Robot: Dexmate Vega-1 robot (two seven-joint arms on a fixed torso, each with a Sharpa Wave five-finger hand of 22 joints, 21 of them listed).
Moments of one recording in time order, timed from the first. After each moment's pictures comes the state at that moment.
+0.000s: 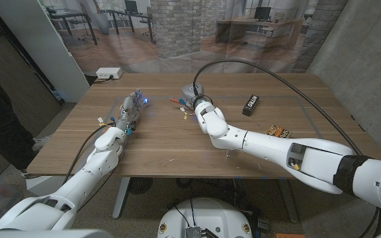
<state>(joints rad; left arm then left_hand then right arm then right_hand) 0.81 0.48 0.30 -1.06 -0.76 -0.40 -0.19 0.15 0.13 0.67 0.15 0.21 -0.16 0.06 0.18 0.17 -0.11 -0.01 0.20 0.18 -0.17 0.01 0.19 0.17 -0.17 -0.02 0.65 0.18 -0.30 -0.27 -1.29 -1.35 -0.95 -0.68 0.01 1.22 0.07 -0.17 -0.10 0.48 1.12 -0.03 0.46 0.20 1.06 -0.12 0.81 0.75 1.04 -0.17 0.58 0.97 0.68 -0.06 0.41 0.25</state>
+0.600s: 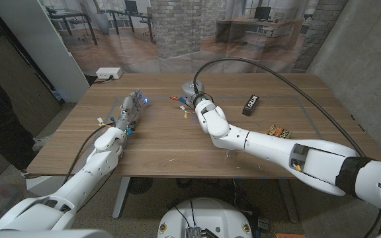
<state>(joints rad) 0.81 0.48 0.30 -1.06 -0.76 -0.40 -0.20 0.15 0.13 0.67 0.15 0.21 -0.16 0.06 0.18 0.17 -0.11 -0.01 0.20 0.18 -0.17 0.01 0.19 0.17 -0.17 -0.02 0.64 0.18 -0.31 -0.29 -1.27 -1.40 -1.01 -0.69 0.03 1.24 0.08 -0.20 -0.10 0.49 1.13 -0.03 0.45 0.20 1.06 -0.12 0.81 0.75 1.04 -0.17 0.56 1.00 0.68 -0.06 0.41 0.24</state>
